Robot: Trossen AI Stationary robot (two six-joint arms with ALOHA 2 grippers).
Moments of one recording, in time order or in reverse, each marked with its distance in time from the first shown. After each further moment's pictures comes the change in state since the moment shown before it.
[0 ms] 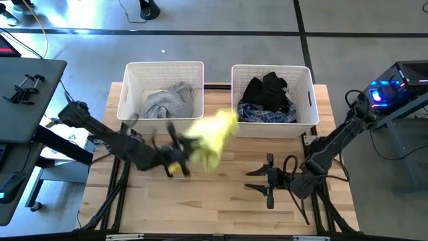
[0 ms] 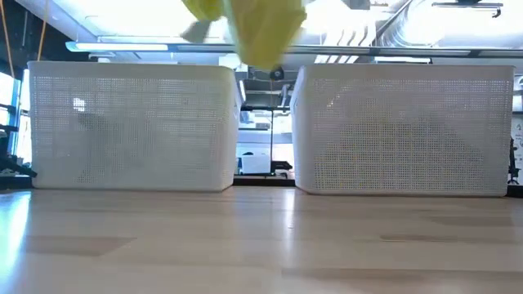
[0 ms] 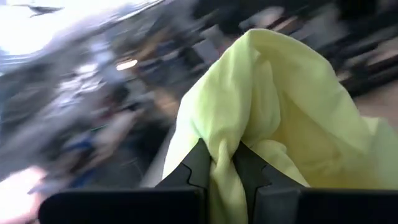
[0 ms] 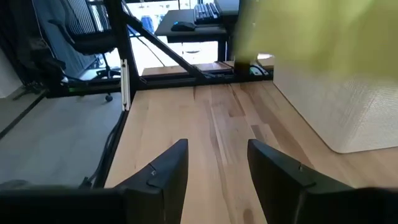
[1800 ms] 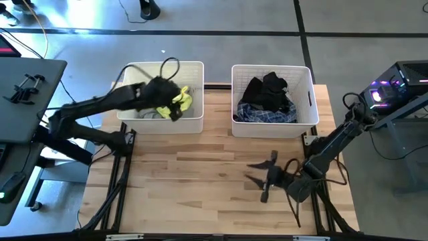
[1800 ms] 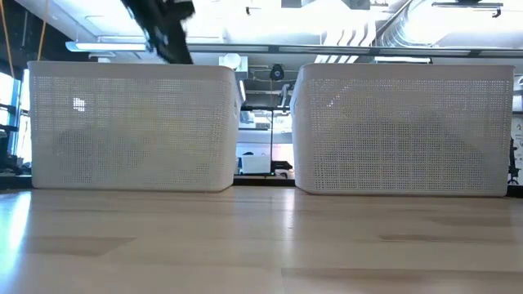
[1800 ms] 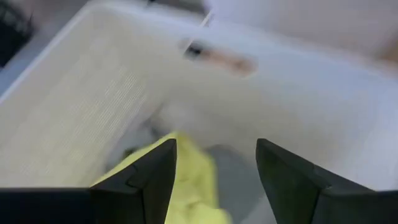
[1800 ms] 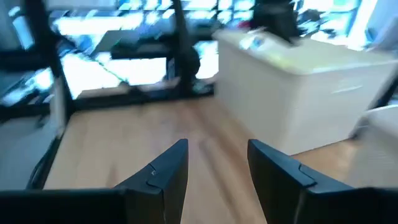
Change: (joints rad) left arm 0.889 -0.145 -0.032 -0.841 0.623 -0.627; right arm 0.011 0.041 -0.002 0.018 0.225 -0.010
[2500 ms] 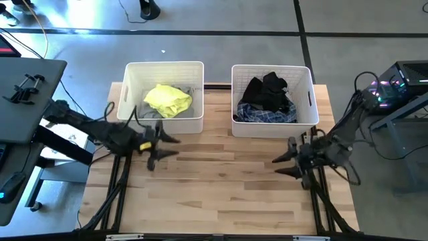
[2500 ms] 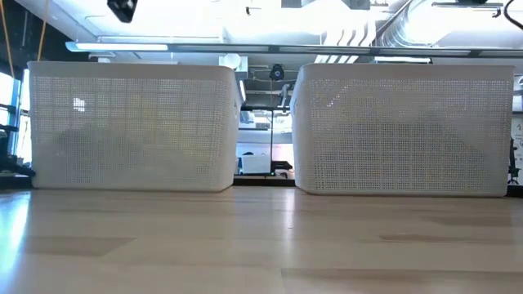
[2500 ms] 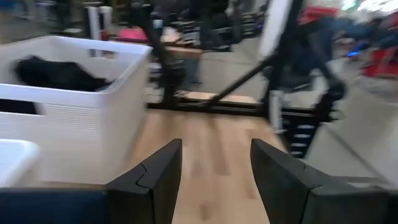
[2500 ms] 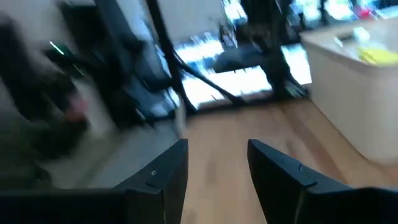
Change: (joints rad) left arm -0.735 -0.436 -0.533 0.762 -0.012 -0.180; right arm 0.059 -0.631 -0.250 -0.155 -0.339 0.036
